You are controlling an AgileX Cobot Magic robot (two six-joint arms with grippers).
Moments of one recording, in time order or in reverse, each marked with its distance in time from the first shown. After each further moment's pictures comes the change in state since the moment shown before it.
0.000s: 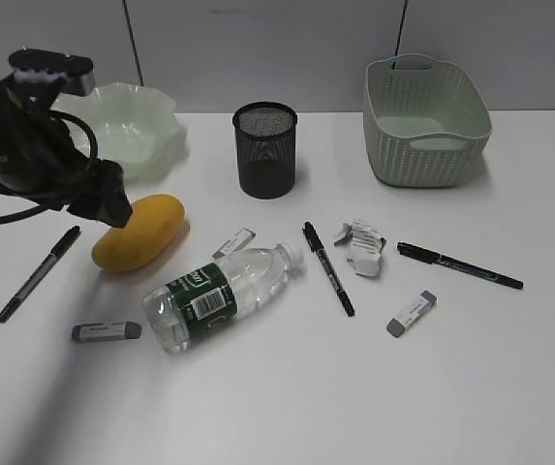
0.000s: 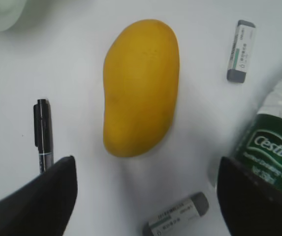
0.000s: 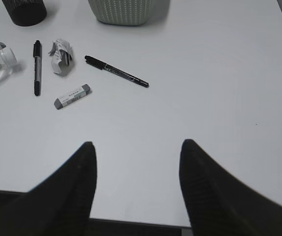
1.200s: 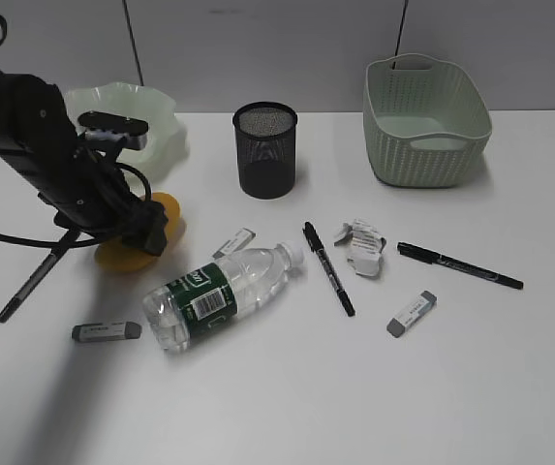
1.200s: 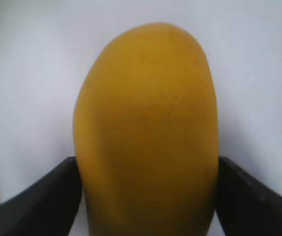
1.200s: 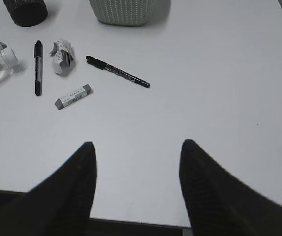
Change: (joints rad) left arm -0.009 0.327 -0.104 -0.008 -0.159 0.002; right arm 0.000 0.000 0.000 0.003 0.000 0.000
